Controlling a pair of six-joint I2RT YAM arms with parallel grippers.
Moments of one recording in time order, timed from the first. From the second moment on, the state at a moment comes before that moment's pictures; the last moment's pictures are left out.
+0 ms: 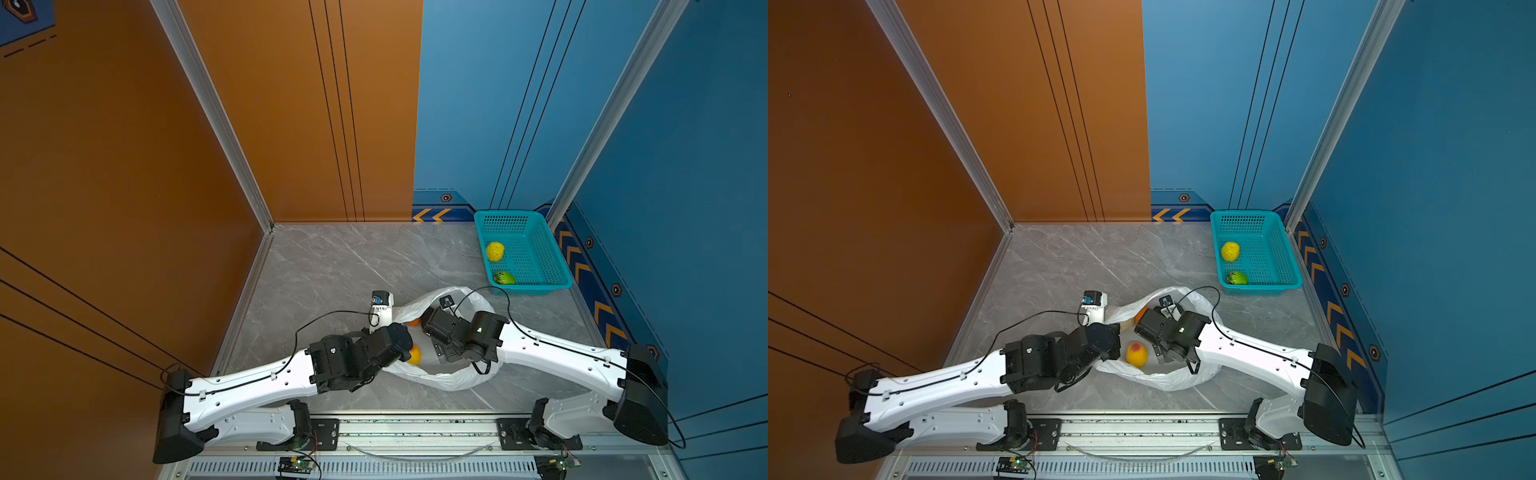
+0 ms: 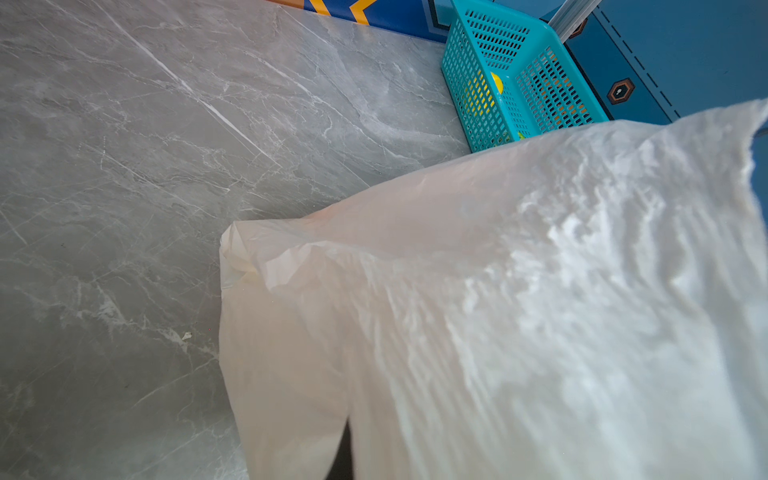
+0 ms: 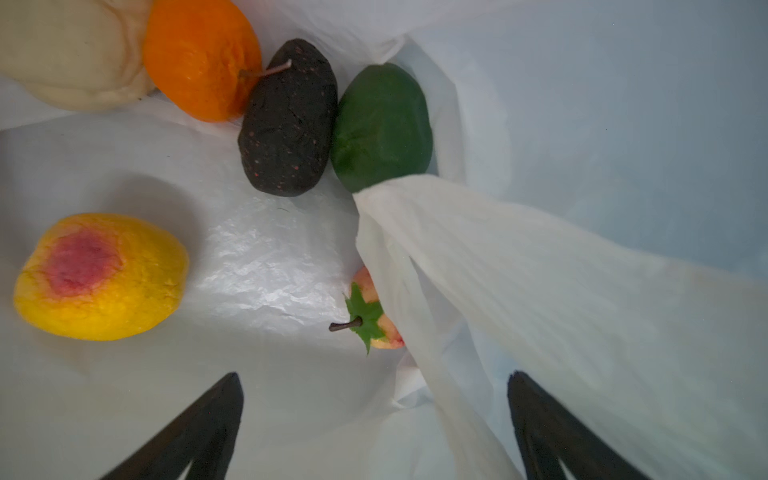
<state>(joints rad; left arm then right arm) -1.22 1.09 0.96 -0.63 -0.58 -0.94 1.04 1.40 1.07 -1.06 0.48 0.65</state>
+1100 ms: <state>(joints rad) -1.17 1.09 0.94 -0.63 -0.58 -0.94 0.64 0.81 0.98 -1.00 0.18 0.51</state>
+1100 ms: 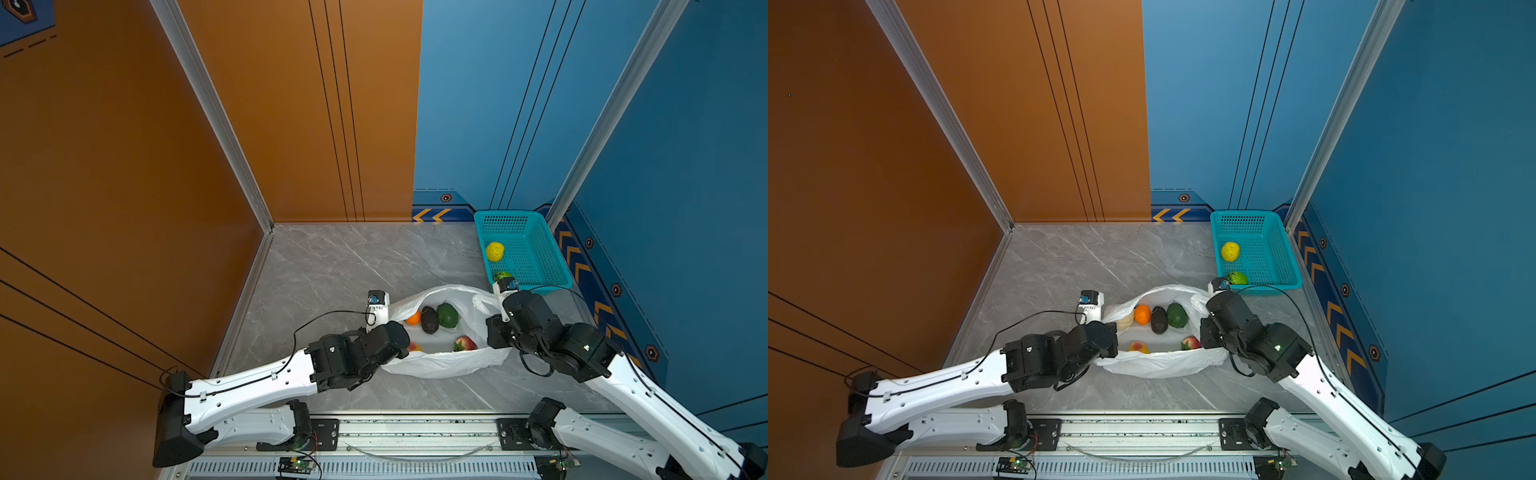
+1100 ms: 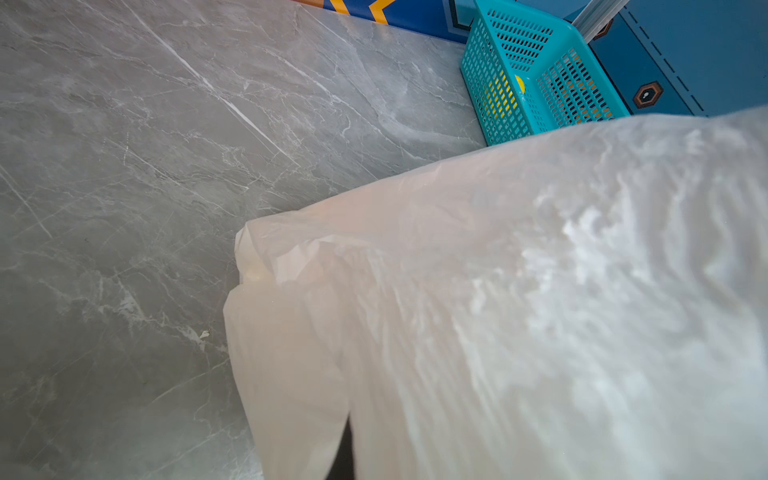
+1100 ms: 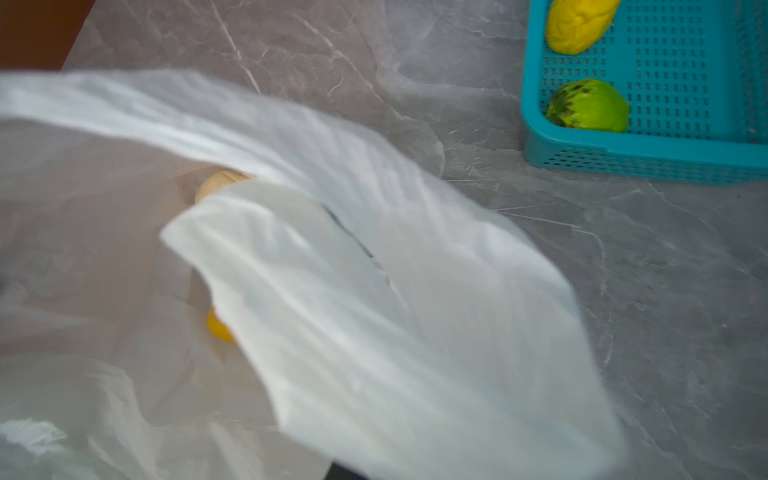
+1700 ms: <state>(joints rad) -1.16 1.11 0.94 -0.65 -0.57 -0.97 0.11 0.87 0.90 -1.09 0.00 0.46</state>
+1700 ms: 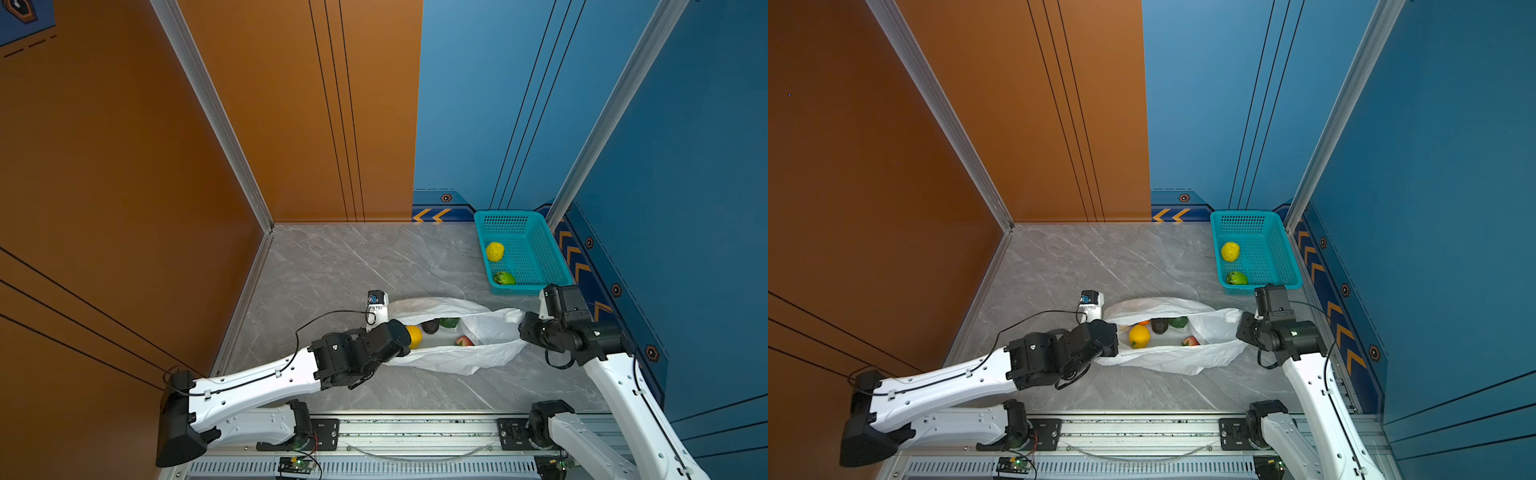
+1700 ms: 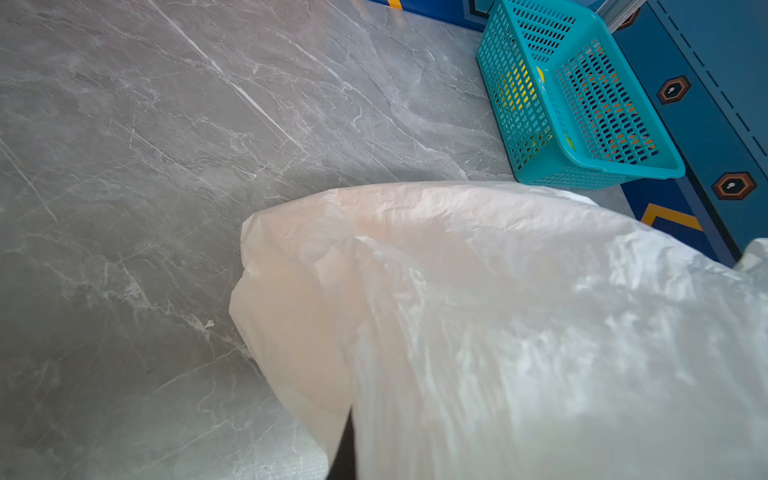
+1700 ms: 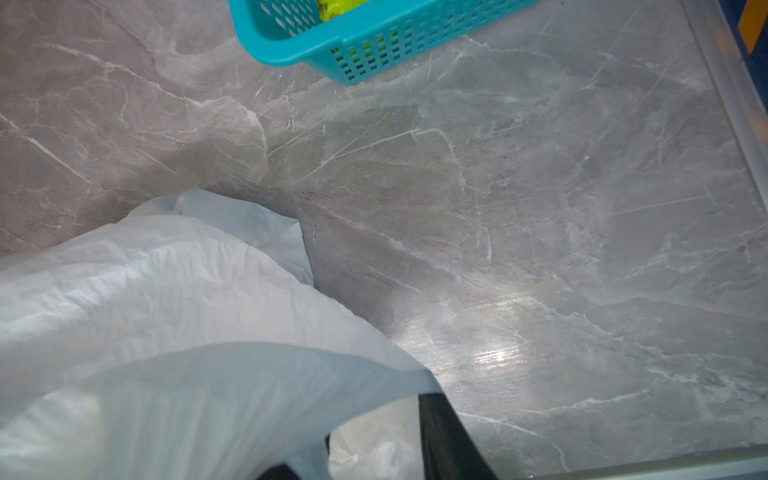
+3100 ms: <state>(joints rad) -1.15 1.13 0.98 -0.67 -0.54 -0.96 1.00 1.09 1.05 -0.90 0.16 0.70</state>
